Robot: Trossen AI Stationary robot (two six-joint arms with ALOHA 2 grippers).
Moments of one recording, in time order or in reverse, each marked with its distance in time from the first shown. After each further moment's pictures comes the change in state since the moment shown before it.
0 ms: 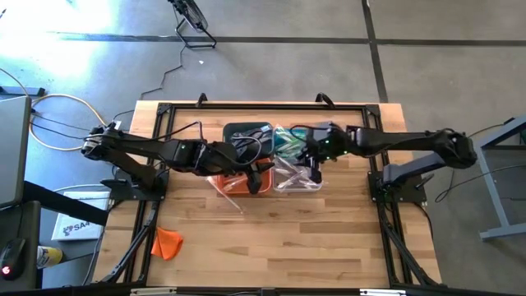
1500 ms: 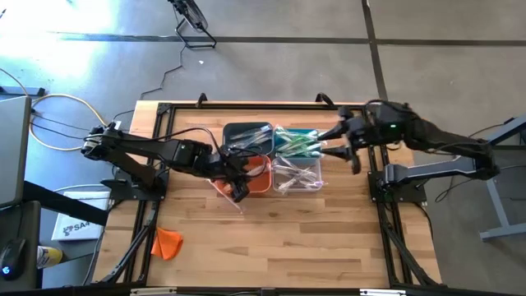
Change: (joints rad) left arm 0.000 -0.001 0.000 -0.468 0.170 -0.177; right arm 0.000 -0.355 0.140 -0.047 -0.078 -0.038
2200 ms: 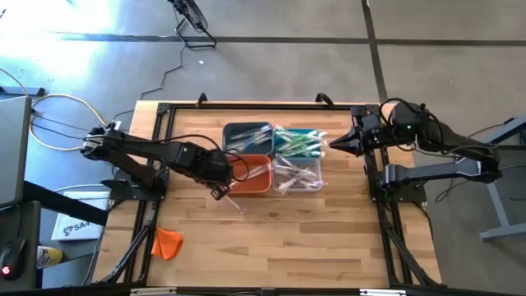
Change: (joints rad) left arm -0.001 -0.004 -0.055 -0.495 0.026 -0.264; right arm 0.000 -0.114 -0.001 -0.083 0.002 0.064
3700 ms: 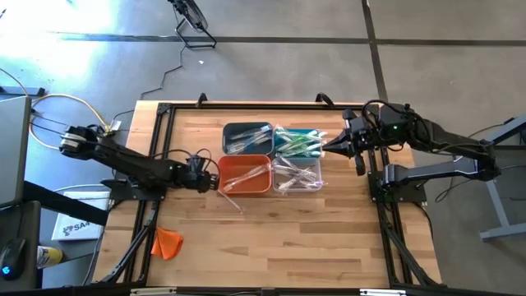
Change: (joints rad) left arm 0.001 -0.294 -0.940 0.902 -0.240 -0.510; right arm 0.000 0.068 -0.001 -0.017 -0.001 0.017
